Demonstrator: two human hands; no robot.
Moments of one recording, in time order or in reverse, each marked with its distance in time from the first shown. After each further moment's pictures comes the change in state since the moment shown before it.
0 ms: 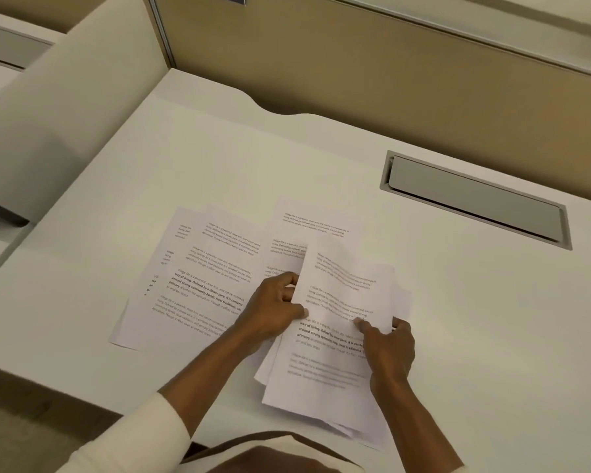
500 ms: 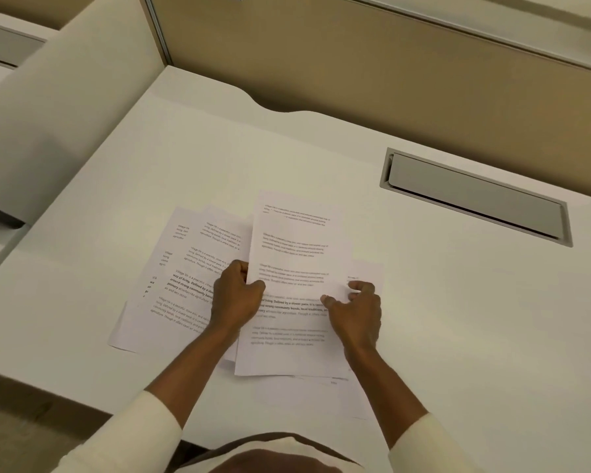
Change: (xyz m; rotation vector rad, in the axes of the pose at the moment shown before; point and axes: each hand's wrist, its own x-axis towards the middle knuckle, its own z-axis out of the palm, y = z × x) left_hand 0.018 -0.016 -0.036 0.150 0.518 -0.052; right_hand -0.012 -0.047 0.045 -0.217 -0.116 -0.239
